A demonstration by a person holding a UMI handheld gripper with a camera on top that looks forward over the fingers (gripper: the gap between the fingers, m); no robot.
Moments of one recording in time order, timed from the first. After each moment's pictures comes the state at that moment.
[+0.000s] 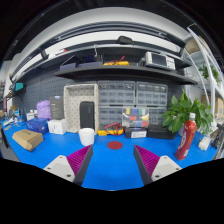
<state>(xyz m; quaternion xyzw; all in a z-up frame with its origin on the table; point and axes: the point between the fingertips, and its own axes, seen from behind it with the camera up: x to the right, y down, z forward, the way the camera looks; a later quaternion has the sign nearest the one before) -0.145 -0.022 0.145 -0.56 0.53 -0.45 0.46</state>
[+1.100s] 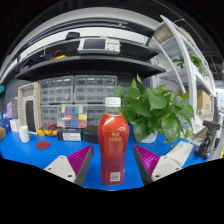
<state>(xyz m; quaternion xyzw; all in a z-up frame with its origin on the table) -0.062 -0.362 0.106 -0.48 0.57 -0.51 0.42</state>
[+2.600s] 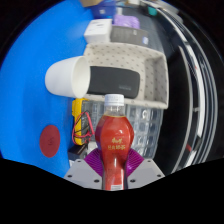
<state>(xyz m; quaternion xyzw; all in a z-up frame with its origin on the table) 0.141 -0.029 0.160 -0.72 -0.03 -0.69 -0.05</state>
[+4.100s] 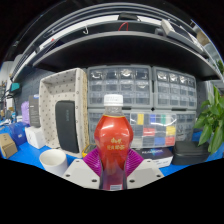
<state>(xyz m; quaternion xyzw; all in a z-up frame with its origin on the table) 0.158 -0.031 0.116 -0.57 0.49 -0.44 0.50</state>
